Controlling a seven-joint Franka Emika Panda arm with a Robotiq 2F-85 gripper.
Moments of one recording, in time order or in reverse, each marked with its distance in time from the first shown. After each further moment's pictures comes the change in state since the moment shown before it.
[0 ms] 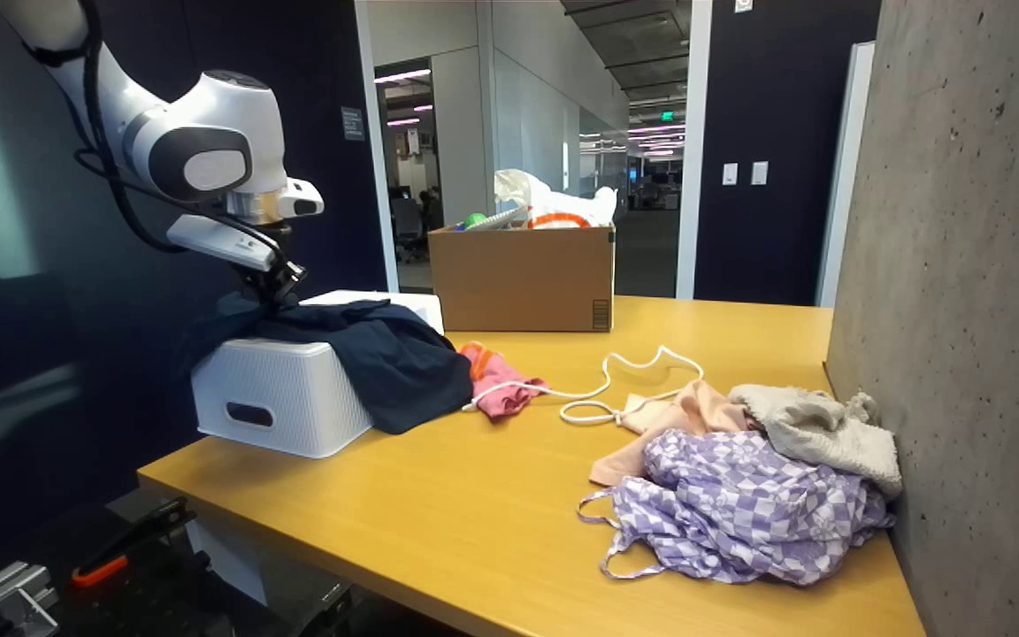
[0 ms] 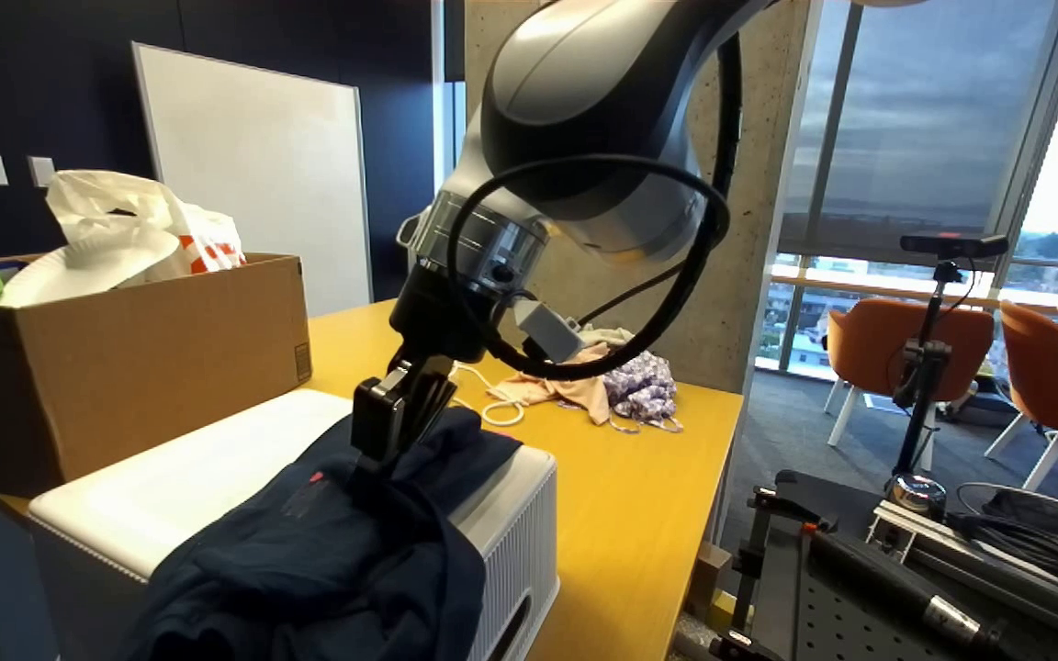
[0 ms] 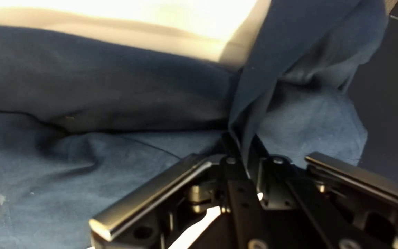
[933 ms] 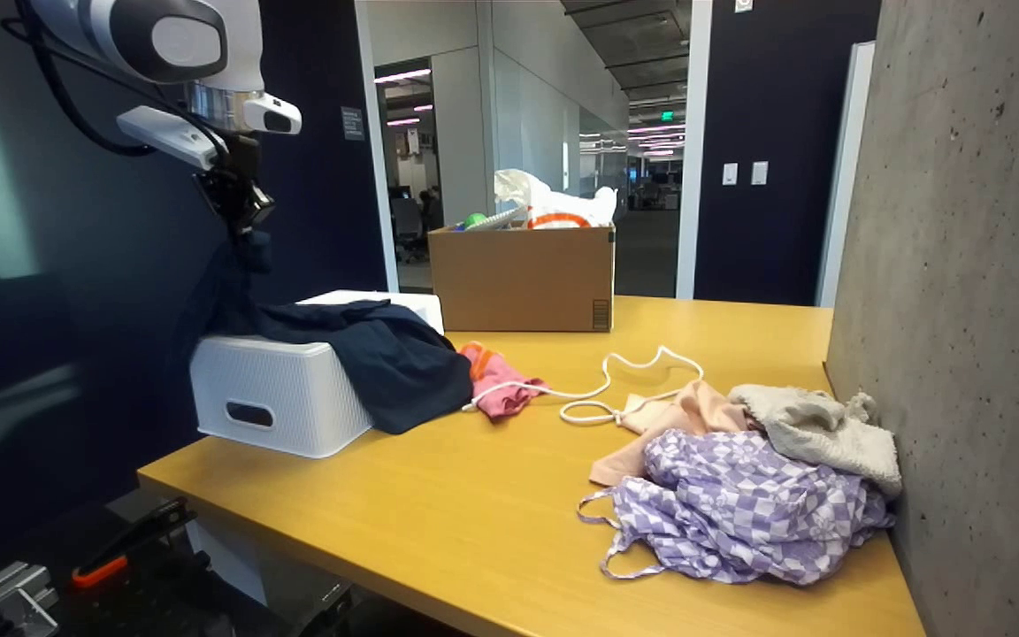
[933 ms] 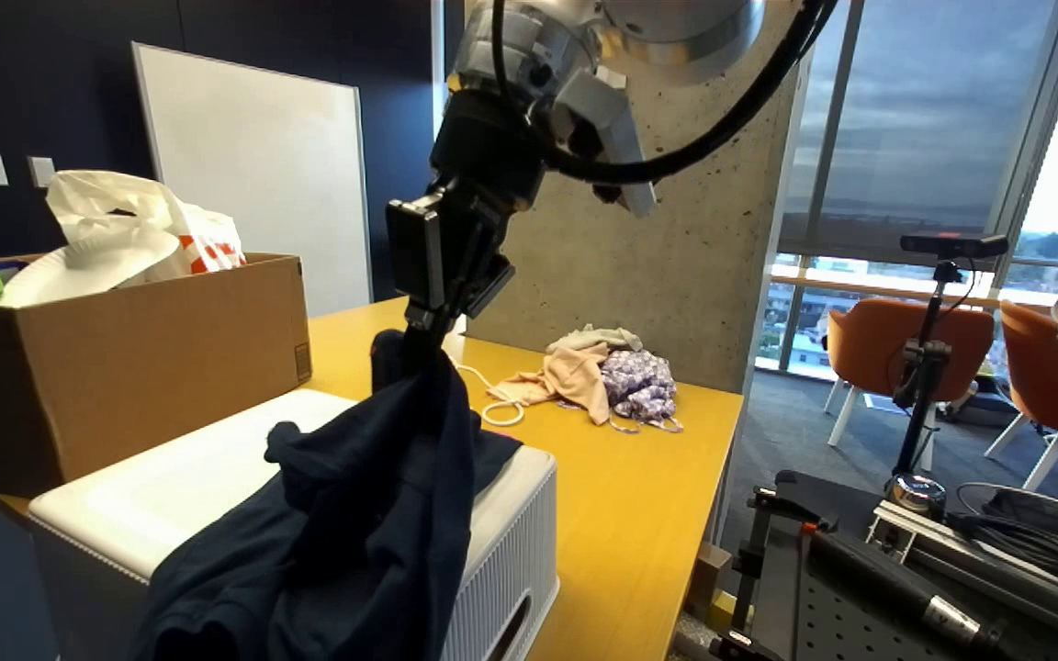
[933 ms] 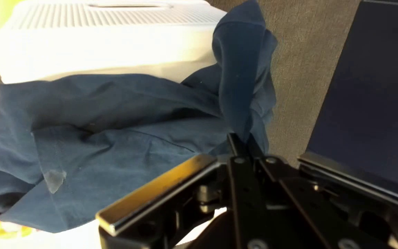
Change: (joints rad) arm 0.022 -0.268 -0.071 -0.003 -0.006 -0.355 0.303
